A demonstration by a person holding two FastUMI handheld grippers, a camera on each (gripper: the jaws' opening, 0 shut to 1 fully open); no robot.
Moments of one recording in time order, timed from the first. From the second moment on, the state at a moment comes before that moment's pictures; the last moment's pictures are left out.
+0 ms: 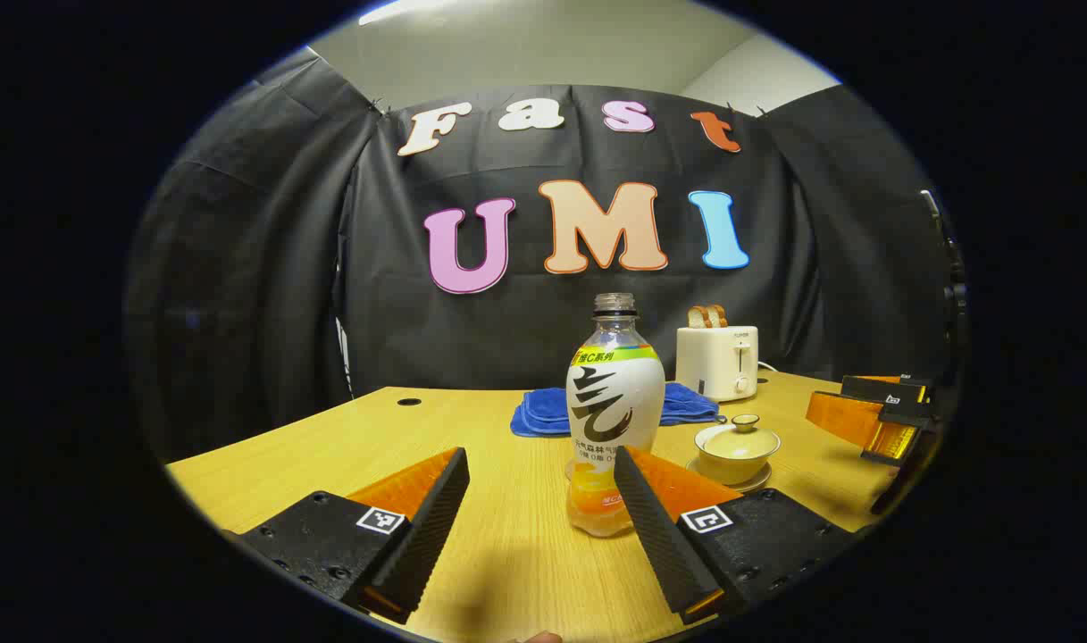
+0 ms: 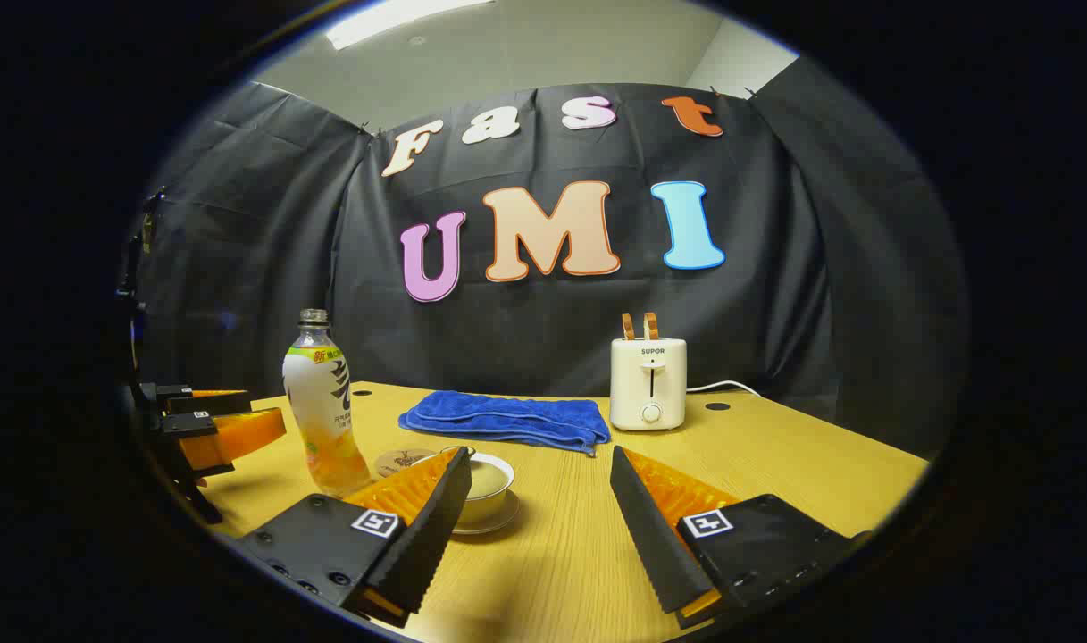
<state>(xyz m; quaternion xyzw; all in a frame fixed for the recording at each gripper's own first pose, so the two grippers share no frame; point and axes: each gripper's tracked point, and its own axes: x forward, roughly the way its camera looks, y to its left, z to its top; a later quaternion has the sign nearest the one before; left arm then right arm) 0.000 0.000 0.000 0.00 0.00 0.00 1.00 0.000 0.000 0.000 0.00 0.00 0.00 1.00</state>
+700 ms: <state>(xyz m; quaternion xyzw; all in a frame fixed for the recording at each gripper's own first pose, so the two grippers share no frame) 0.001 -0.001 0.000 0.00 0.00 0.00 1.00 0.002 0.004 -0.001 0.00 0.00 0.01 1.00</state>
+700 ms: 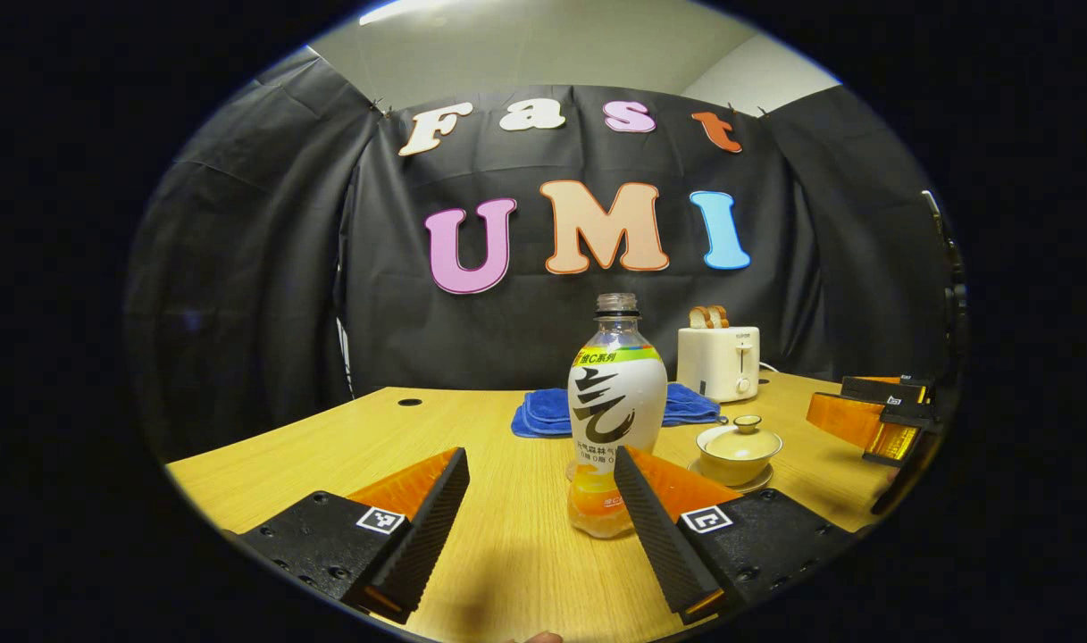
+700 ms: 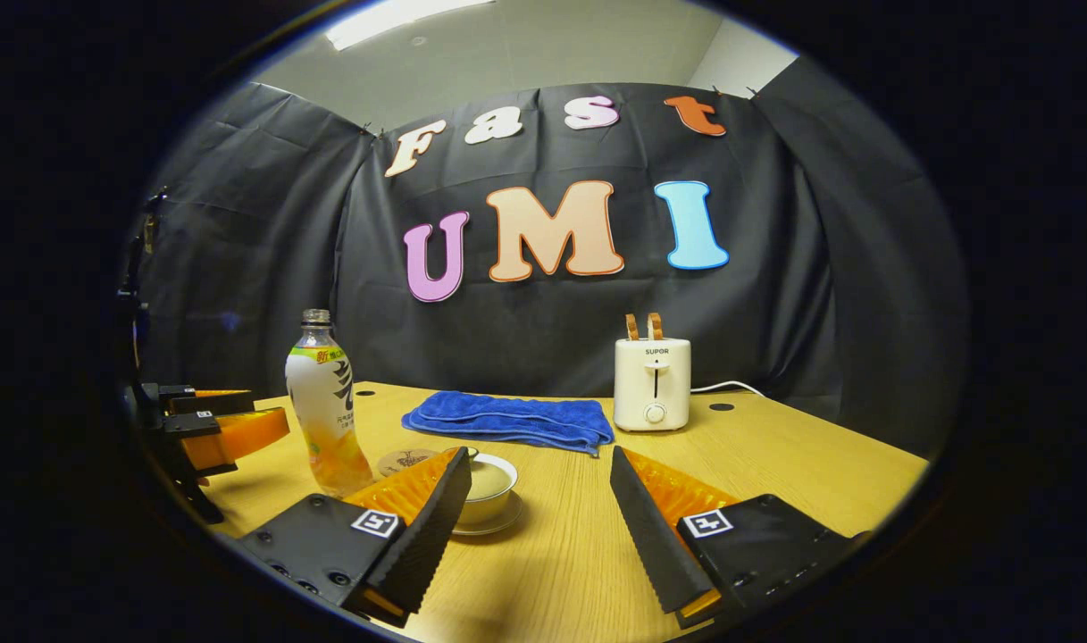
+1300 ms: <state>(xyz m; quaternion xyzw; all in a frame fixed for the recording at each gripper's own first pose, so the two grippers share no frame) 0.003 -0.003 0.000 0.00 0.00 -0.01 1.00 0.028 0.020 0.011 0.00 0.05 0.07 1.00</state>
